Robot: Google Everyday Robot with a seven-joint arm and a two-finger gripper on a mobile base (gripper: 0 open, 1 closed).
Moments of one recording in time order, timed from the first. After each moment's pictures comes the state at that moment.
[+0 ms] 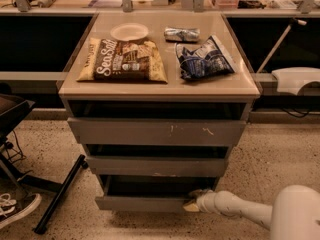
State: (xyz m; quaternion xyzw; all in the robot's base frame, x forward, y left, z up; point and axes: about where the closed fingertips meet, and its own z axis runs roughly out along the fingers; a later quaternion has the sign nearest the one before) arm 0.572 -0.164 0.173 -0.41 0.84 0.11 0.33
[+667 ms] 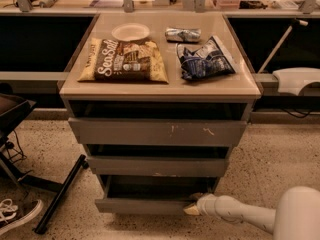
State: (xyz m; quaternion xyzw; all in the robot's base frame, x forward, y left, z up) arm 0.554 -0.168 0.173 -0.40 0.85 0.10 0.33
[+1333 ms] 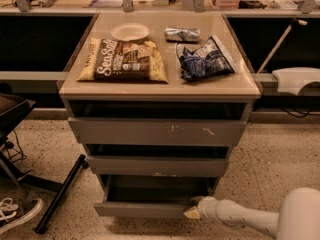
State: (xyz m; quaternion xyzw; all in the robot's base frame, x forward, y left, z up) arm 0.541 -0.171 0.173 -0.40 0.85 0.10 0.33
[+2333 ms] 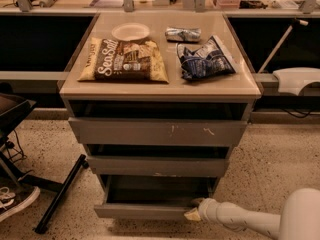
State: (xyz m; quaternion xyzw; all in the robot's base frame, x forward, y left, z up) arm 0.531 -0.172 0.175 -0.39 0.85 0.09 0.33
